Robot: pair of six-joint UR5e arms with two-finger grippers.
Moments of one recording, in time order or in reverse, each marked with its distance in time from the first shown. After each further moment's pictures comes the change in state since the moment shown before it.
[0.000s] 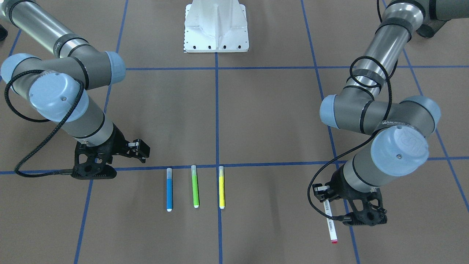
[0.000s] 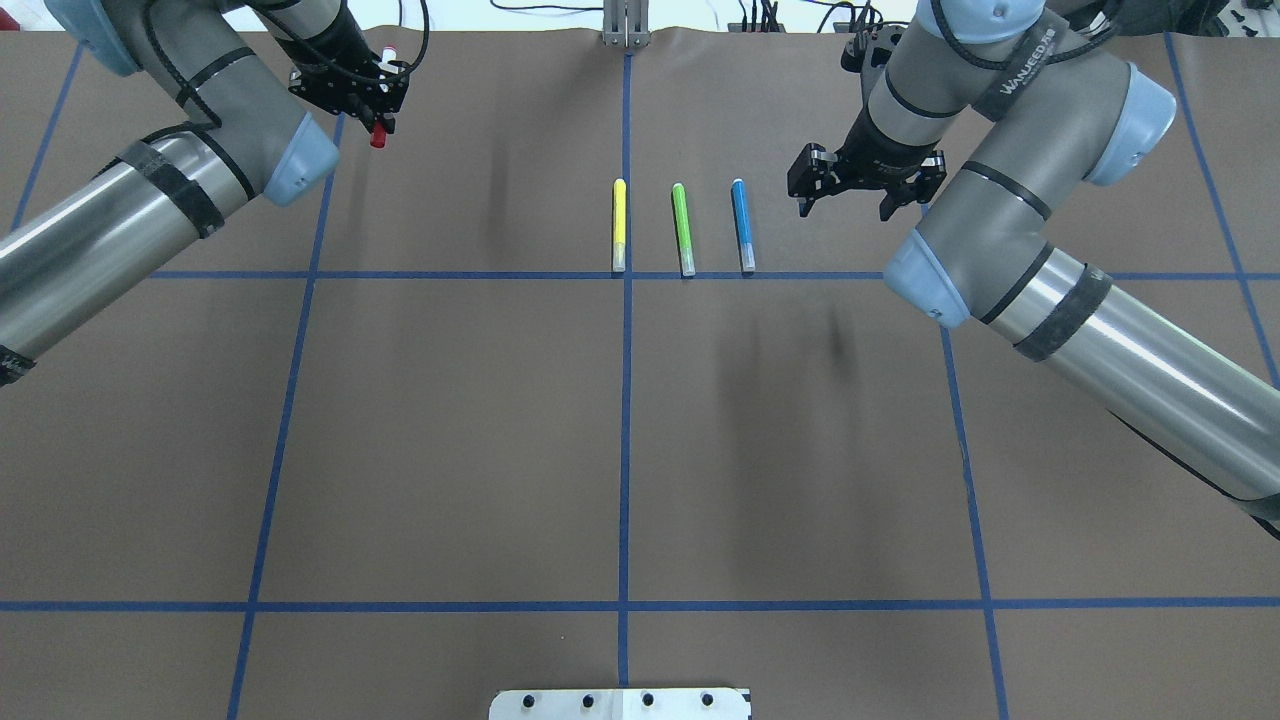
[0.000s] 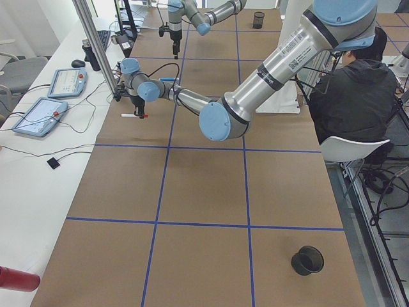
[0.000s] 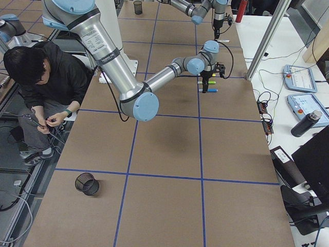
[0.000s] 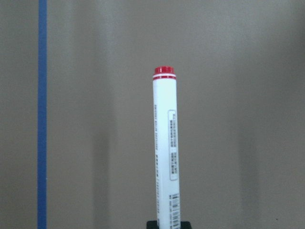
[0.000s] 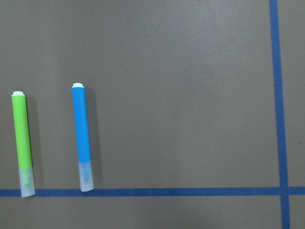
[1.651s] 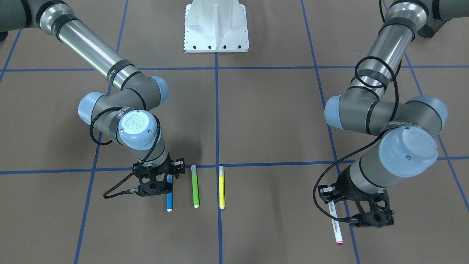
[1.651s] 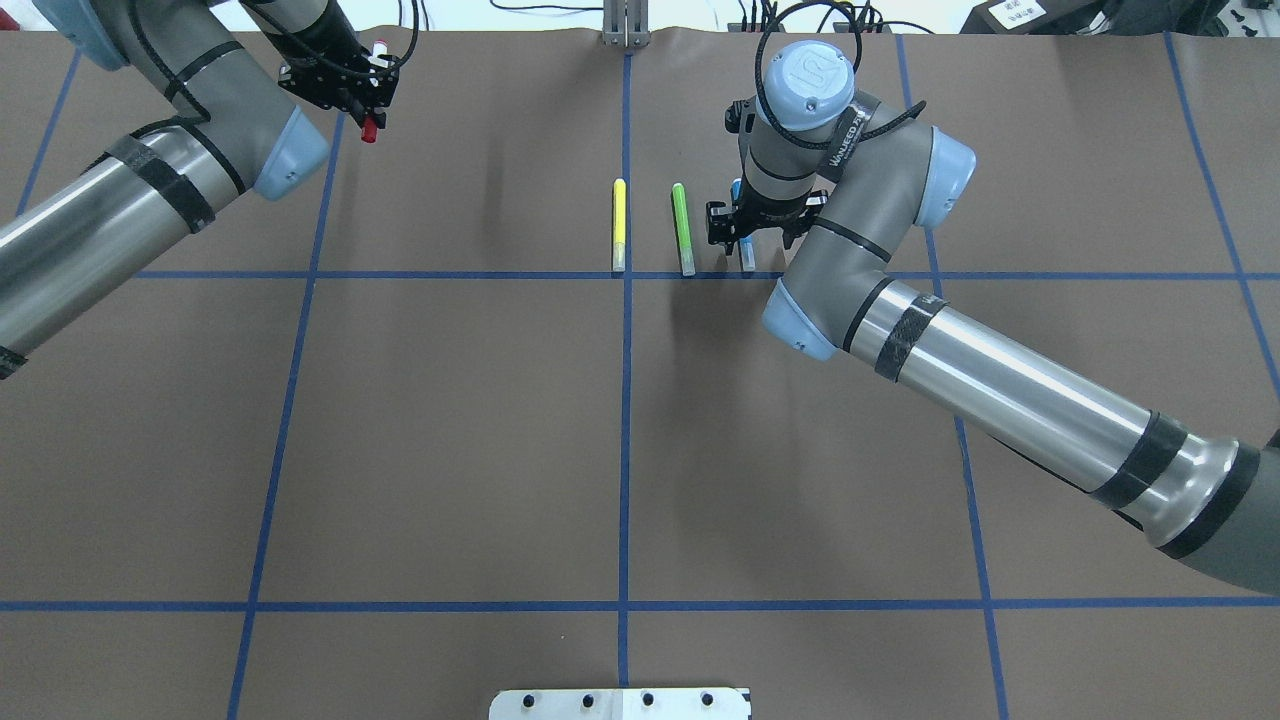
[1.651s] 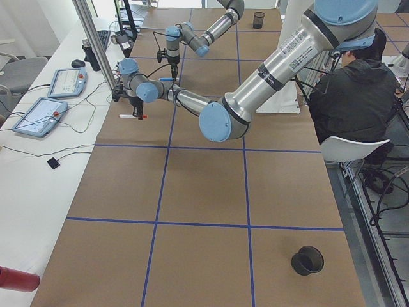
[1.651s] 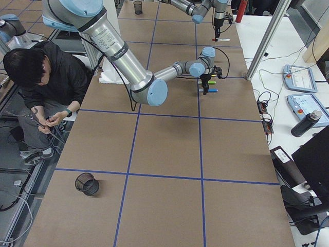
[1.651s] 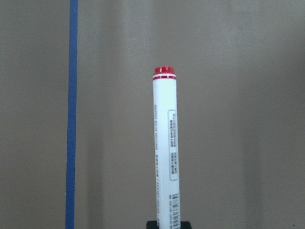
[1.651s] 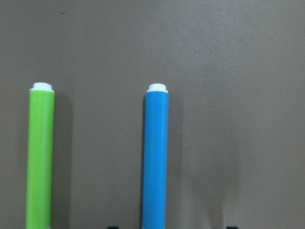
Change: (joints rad) left arm -0.008 0.004 -0.001 0.000 -0.001 0.006; right arm -0.126 0.180 -0.340 0.157 -0.148 -0.023
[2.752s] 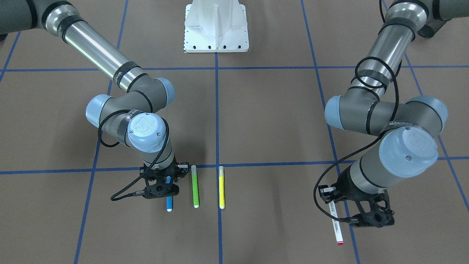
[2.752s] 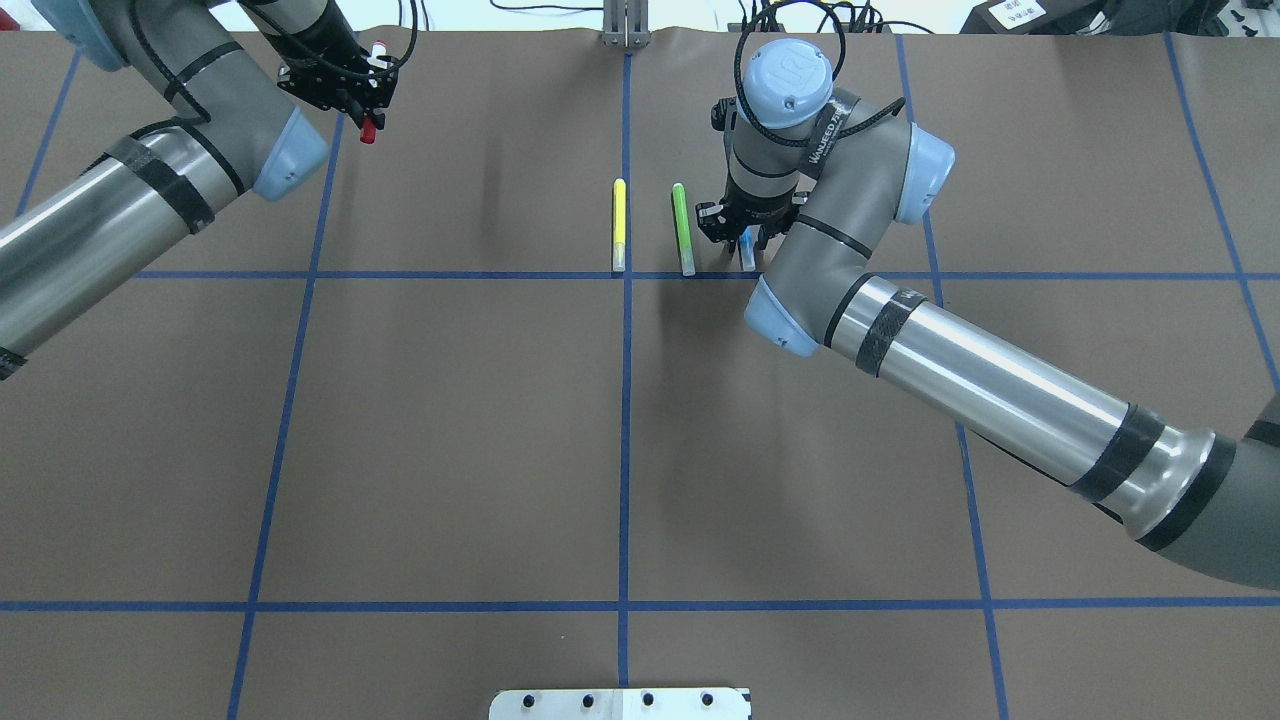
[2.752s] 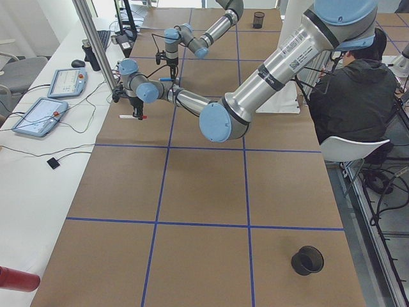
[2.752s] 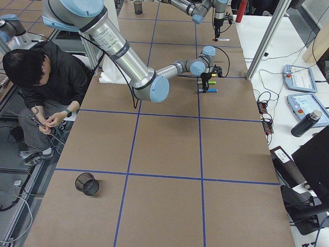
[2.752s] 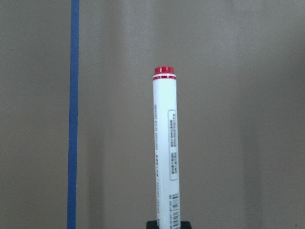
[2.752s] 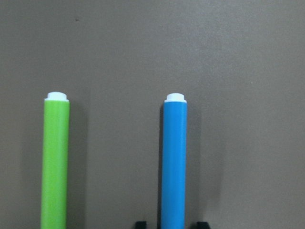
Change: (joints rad) left arm 0.000 0.001 0.002 0.000 0.000 0.000; right arm -0.007 0.036 -0.046 0.001 -0.014 0.001
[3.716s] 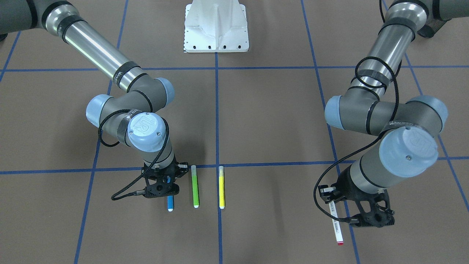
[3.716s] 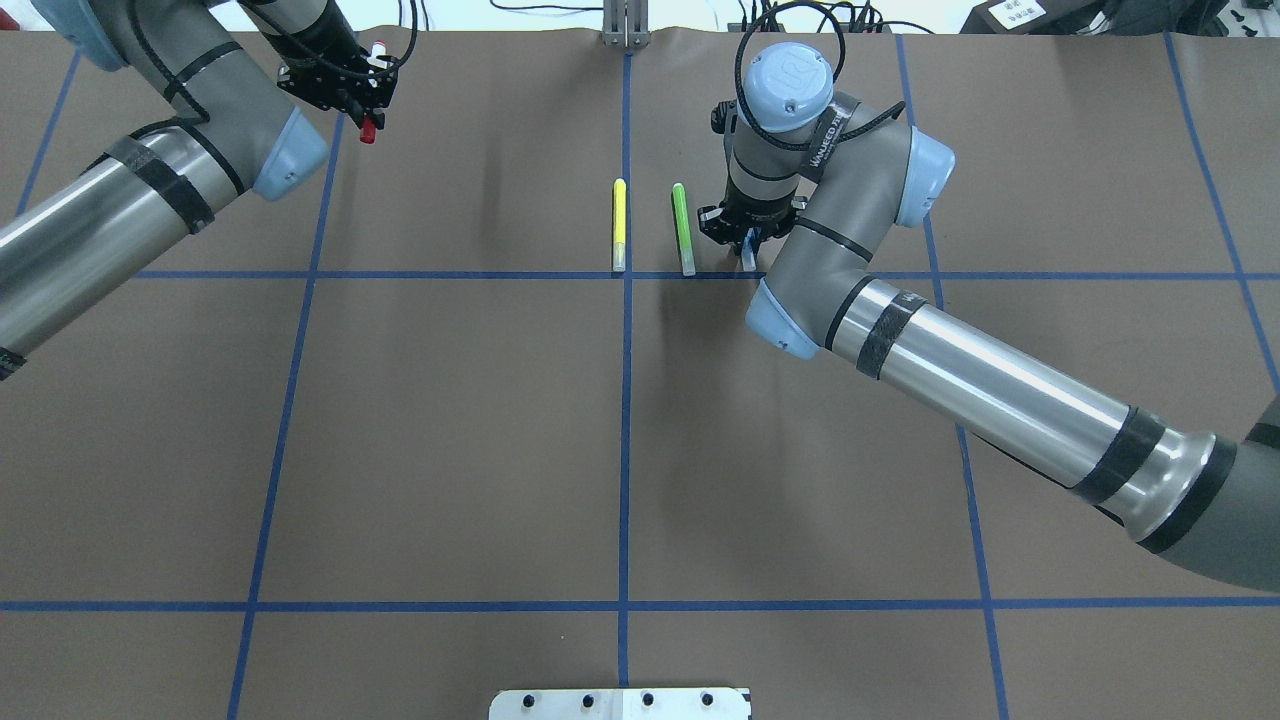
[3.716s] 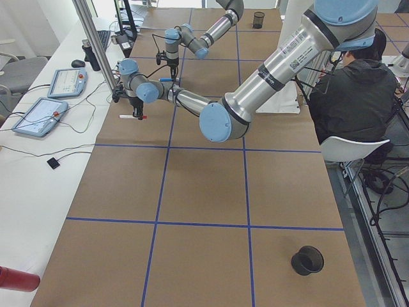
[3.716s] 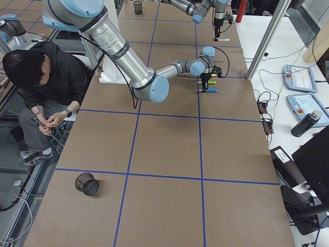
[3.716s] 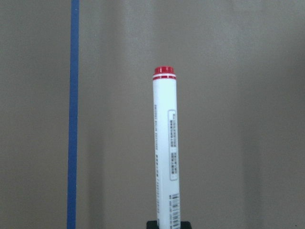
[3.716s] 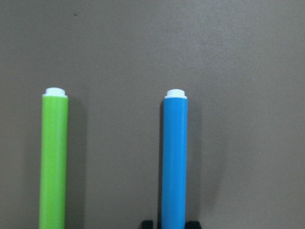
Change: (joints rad) left arm 0.000 0.000 0.000 0.000 0.000 0.000; right arm -0.002 -0.004 0.001 0.008 0.001 0.001
